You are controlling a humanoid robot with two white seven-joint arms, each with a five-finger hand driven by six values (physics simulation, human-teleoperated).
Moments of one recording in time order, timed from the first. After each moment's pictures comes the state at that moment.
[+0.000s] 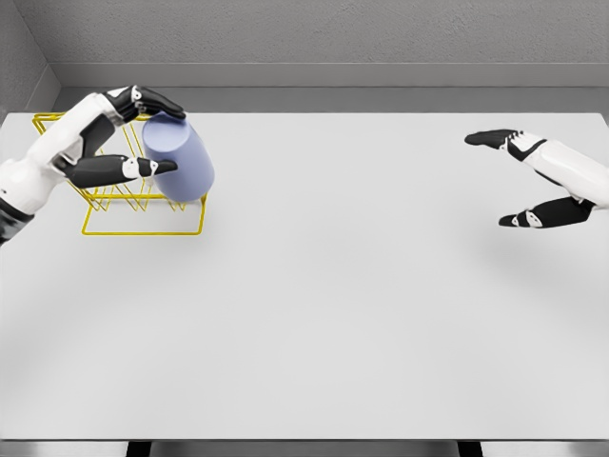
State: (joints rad) left arm -0.30 0.75 -0.28 -1.73 0.46 -0.28 -0.35; right arm -0.23 -0.79 0.10 -1.52 -0.04 -0.61 0.55
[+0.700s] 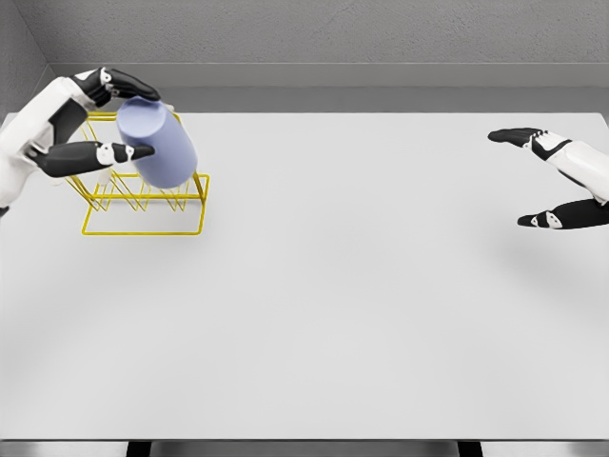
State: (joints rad) left arm -0.27 0.75 -0.19 -1.75 0.46 -0.27 -0.36; right arm -0.18 -0.79 0.02 -1.53 -0.04 -0.61 0.55
